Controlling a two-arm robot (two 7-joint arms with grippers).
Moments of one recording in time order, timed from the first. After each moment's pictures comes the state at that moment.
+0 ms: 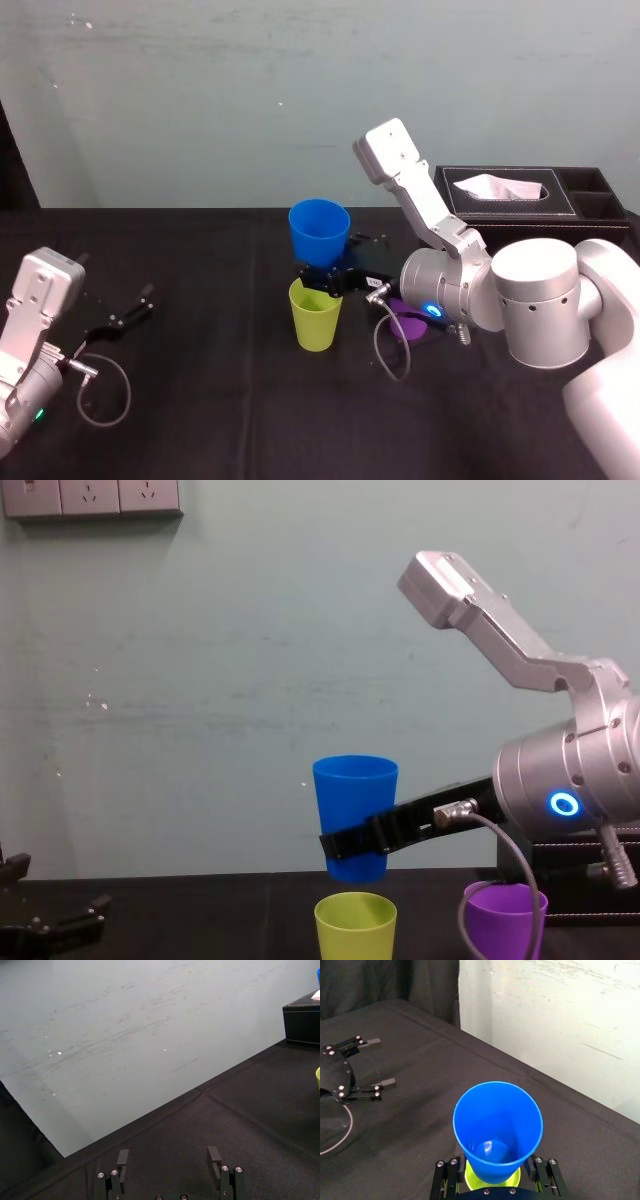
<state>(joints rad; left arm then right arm) -0.20 0.60 0.45 -1.41 -0.25 -0.12 0.03 0.48 0.23 -0.45 -1.51 0.17 0.64 0.37</state>
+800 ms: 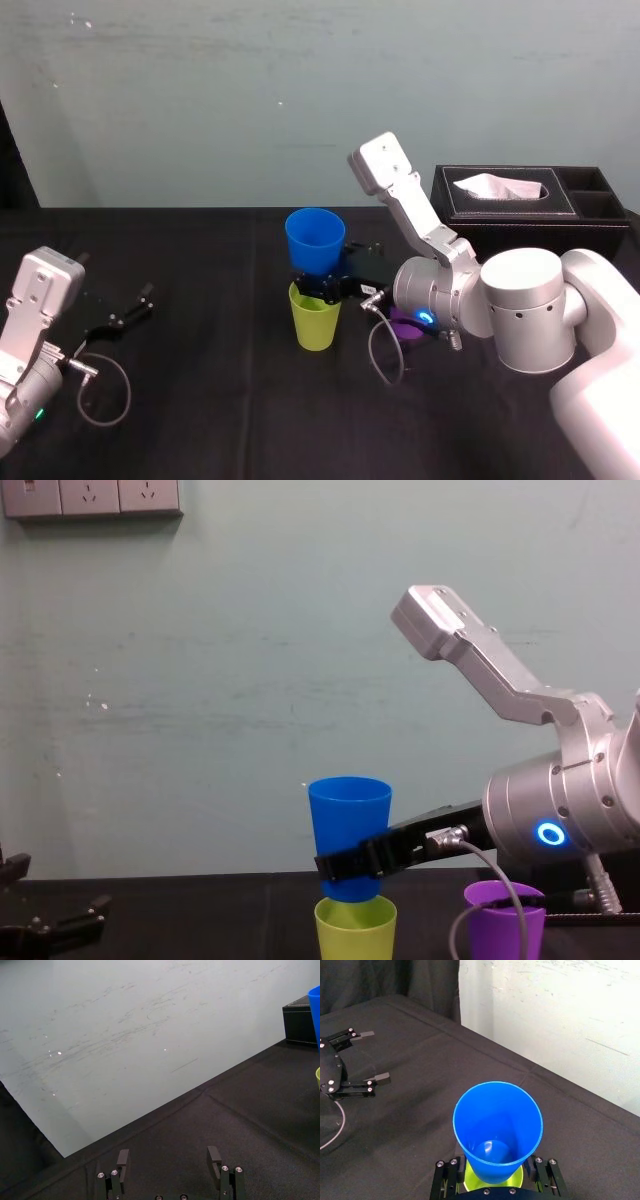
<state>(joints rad) -0.20 0.60 0.45 -1.41 -0.25 -0.12 0.03 0.49 0.21 -0.46 -1.44 0.16 0.58 0.38</state>
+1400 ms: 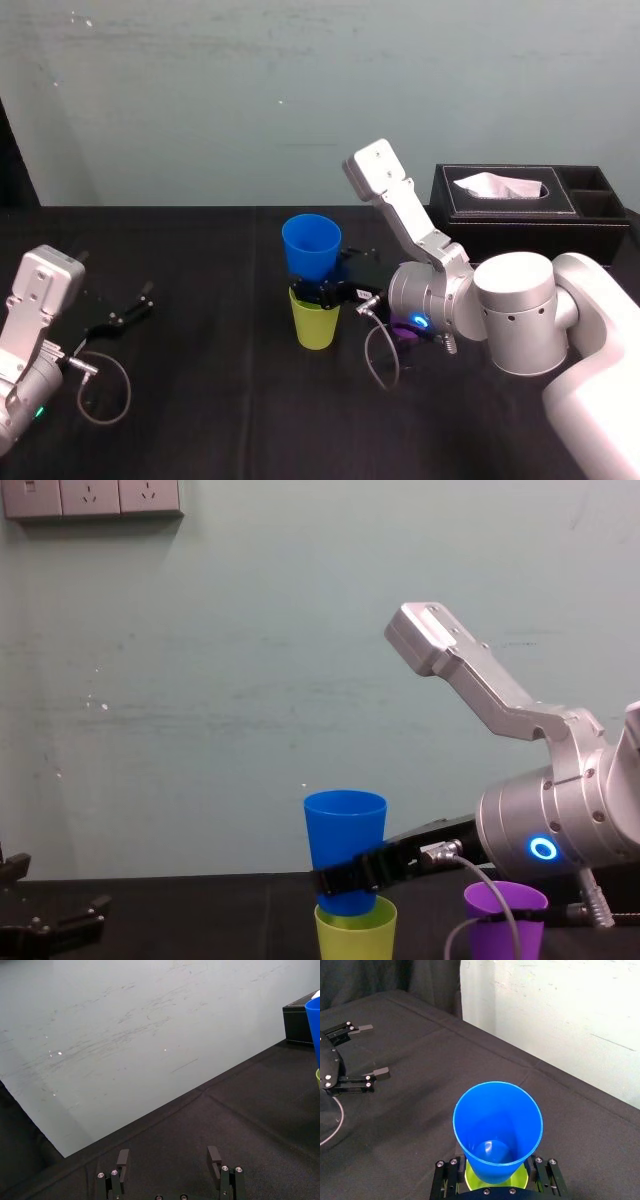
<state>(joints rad) -0.20 0.60 0.45 -1.41 -0.25 -0.12 0.03 0.49 0.20 -0.47 -1.40 0.16 0.57 0.38</state>
